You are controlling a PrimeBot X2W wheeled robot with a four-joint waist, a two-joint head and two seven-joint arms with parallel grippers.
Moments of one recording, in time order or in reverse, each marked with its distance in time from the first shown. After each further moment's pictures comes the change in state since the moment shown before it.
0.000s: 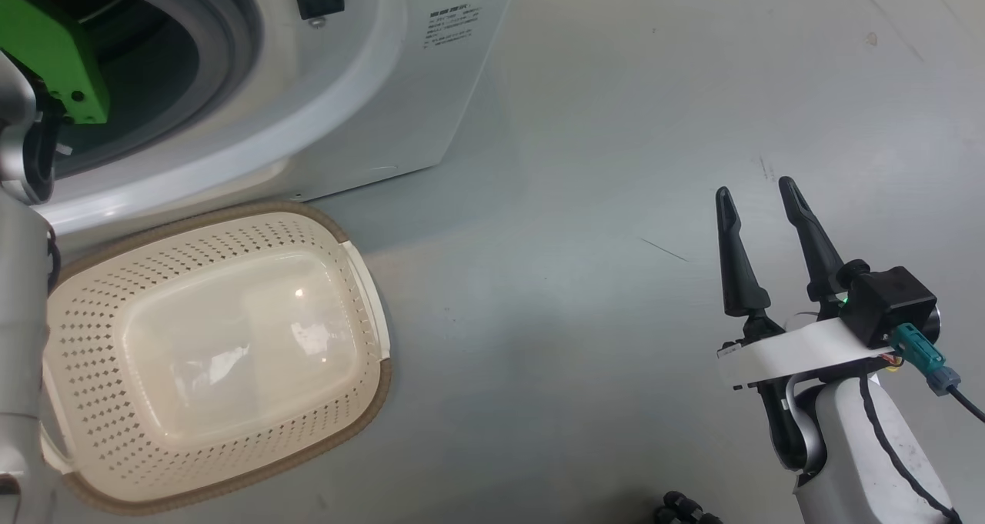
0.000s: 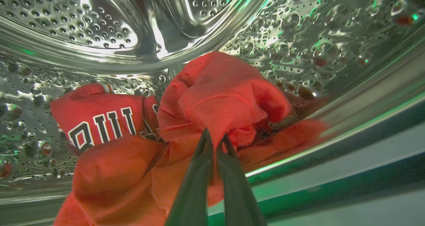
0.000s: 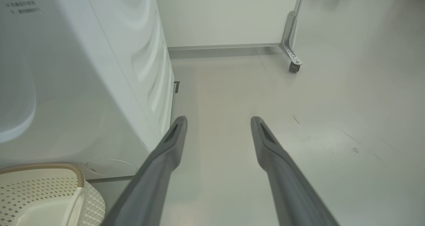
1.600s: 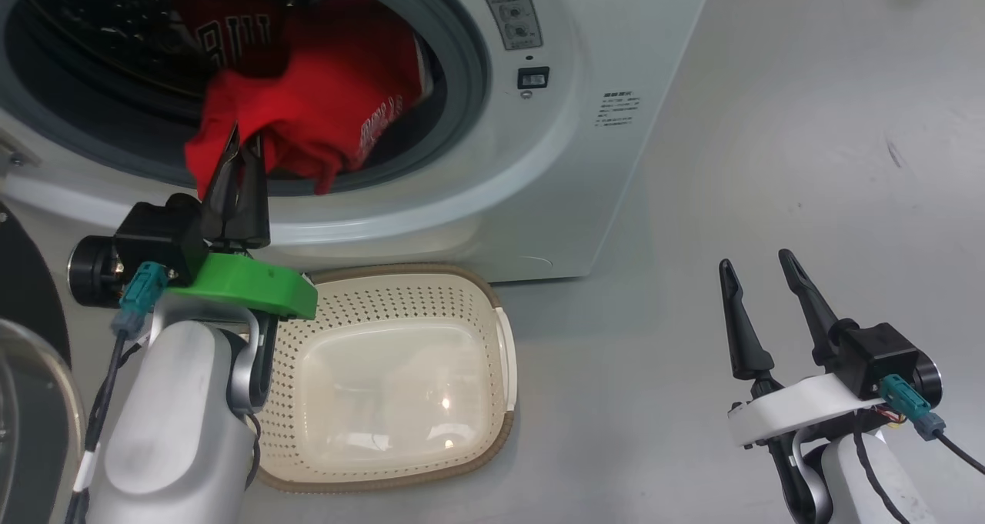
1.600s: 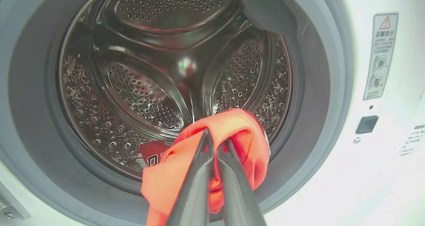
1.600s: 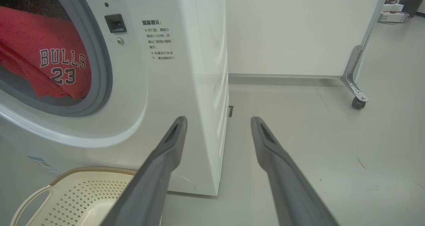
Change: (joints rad) left arm 0.507 -0.209 -0.040 -0.356 -0.008 0.029 -0.518; right arm 0.099 -0.009 -0.024 0.054 -0.046 0.020 0.000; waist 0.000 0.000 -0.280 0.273
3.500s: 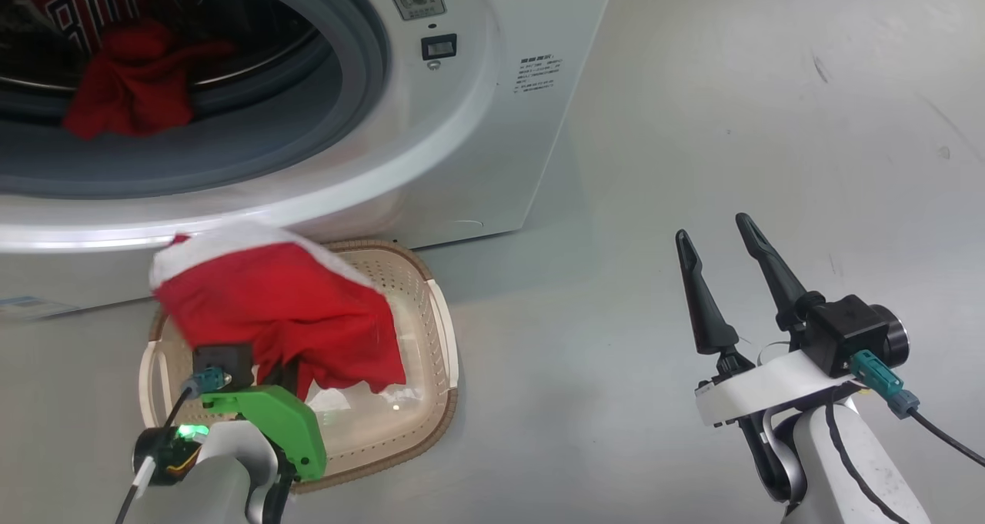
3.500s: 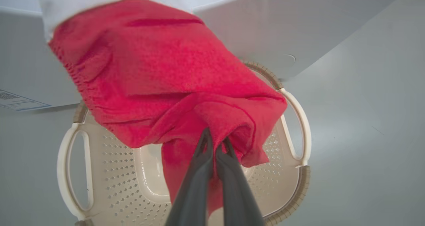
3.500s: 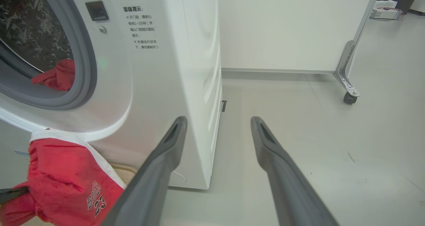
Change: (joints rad) left arm 0.115 -0.009 -0.073 0.454 -0.144 -0.050 0.187; right arm -0.056 0.003 0.080 -0.039 -0.007 0.021 0.000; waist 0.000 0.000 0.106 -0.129
